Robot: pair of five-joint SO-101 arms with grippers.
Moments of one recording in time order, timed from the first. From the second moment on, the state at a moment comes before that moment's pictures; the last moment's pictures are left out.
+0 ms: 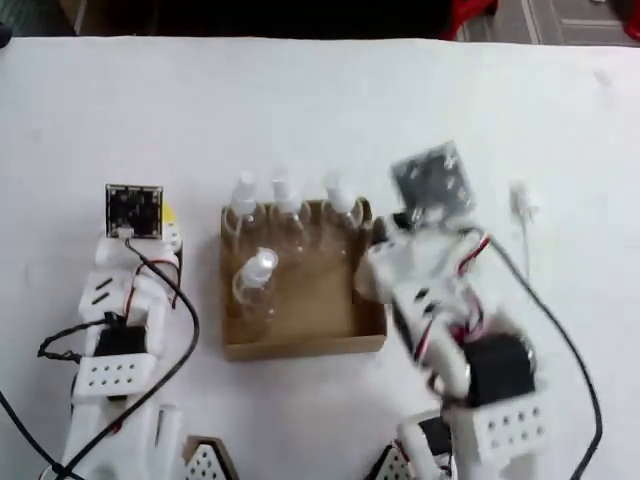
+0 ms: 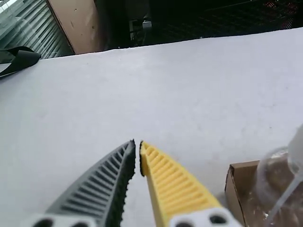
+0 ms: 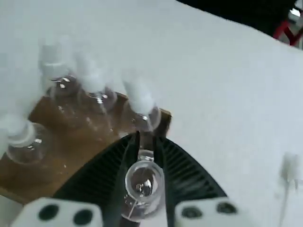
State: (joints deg) left arm -11.1 -54.8 82.4 2.9 -7.5; right arm -19.1 -64.2 38.9 67.1 11.4
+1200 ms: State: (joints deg) left arm -10.9 -54.8 82.4 2.9 -7.5; right arm -27.9 -67.4 68.4 42.4 11.3
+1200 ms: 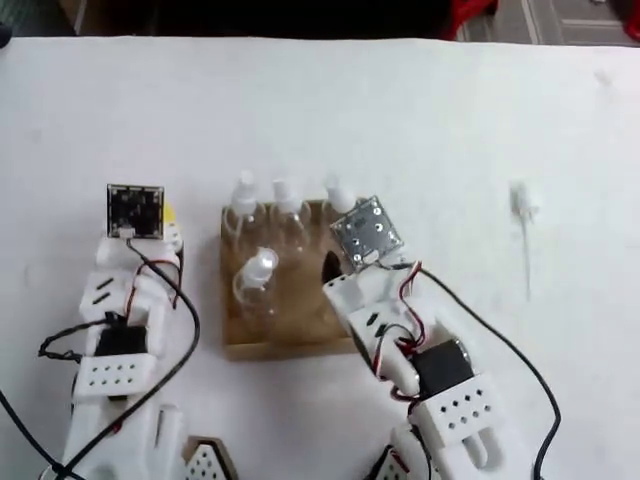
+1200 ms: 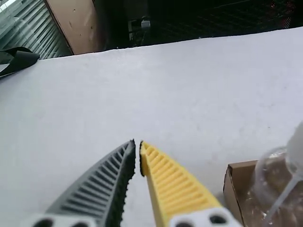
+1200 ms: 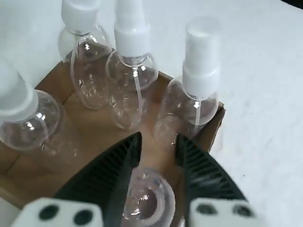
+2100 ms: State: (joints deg) left arm -10.9 -54.8 82.4 2.9 -7.5; right arm 4.6 -39.1 14.7 71.9 10.9
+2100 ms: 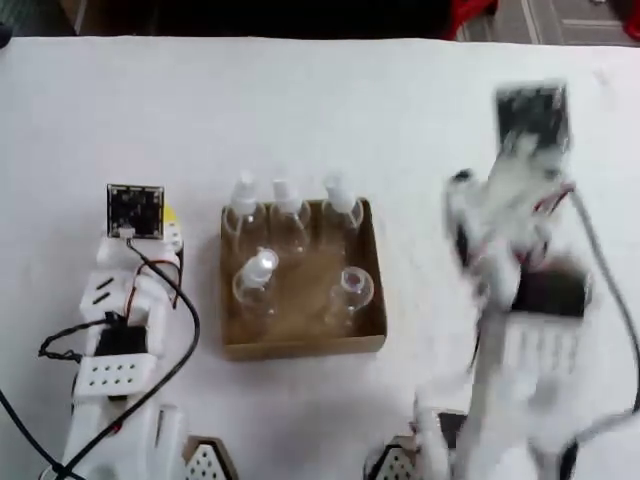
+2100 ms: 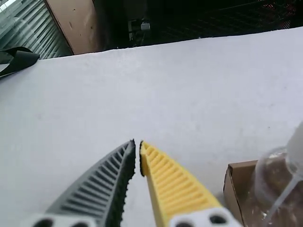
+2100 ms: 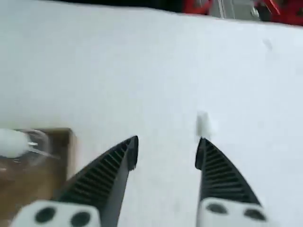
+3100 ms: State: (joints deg) left arm -10.9 -54.8 82.4 2.9 -7.5; right arm 19.5 67.5 -69.3 76.4 23.3
